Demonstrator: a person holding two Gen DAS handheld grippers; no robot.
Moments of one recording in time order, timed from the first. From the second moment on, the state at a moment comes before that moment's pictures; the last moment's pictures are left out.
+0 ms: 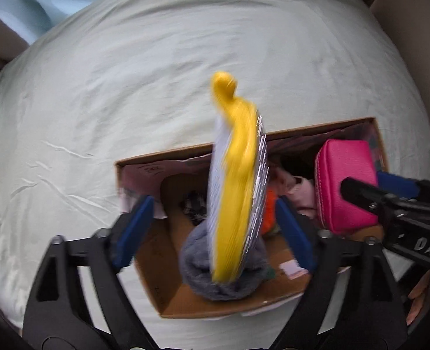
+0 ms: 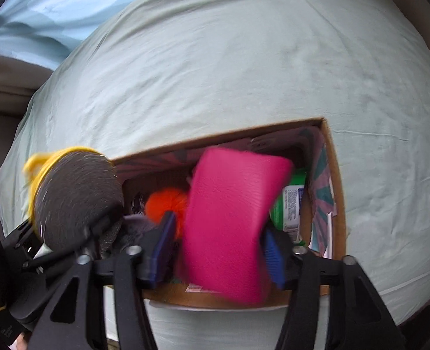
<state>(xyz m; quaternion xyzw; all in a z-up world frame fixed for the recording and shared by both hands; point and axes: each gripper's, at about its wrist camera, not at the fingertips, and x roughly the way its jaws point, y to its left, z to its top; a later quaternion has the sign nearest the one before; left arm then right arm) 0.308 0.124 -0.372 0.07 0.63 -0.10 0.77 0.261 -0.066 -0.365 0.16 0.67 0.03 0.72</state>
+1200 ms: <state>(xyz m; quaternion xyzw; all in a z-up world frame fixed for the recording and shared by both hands) 0.168 0.123 -0.120 -0.04 0.47 -0.06 0.88 0.154 -0.127 -0.102 0.05 0.46 0.09 0.88</state>
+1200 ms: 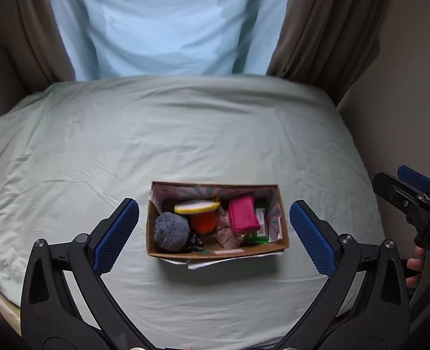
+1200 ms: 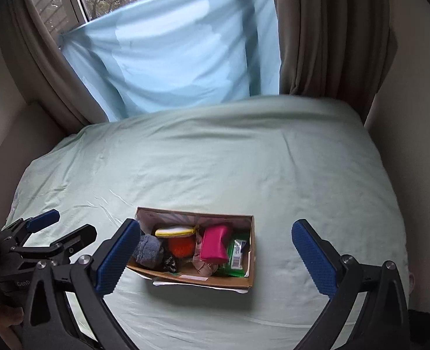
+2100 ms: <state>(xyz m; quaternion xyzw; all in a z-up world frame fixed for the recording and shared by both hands) 0.029 0.063 0.018 -0.03 0.25 -0.04 0.97 0.032 -0.195 0.022 0.01 0.25 0.02 0.97</state>
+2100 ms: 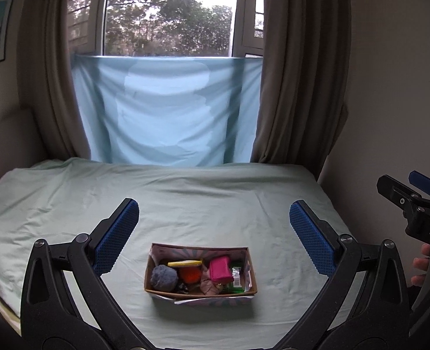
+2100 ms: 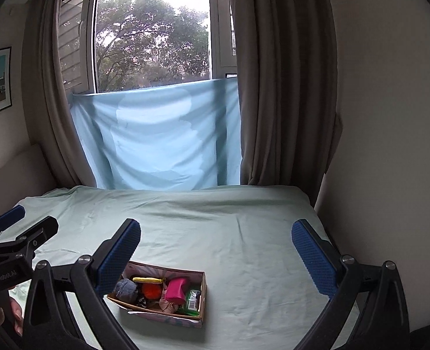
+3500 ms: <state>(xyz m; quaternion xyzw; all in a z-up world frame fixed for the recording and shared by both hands) 0.018 0.055 0.020 -0.01 0.24 -0.04 0.97 0.033 -0.201 0.026 0.02 0.24 0.02 0.97</state>
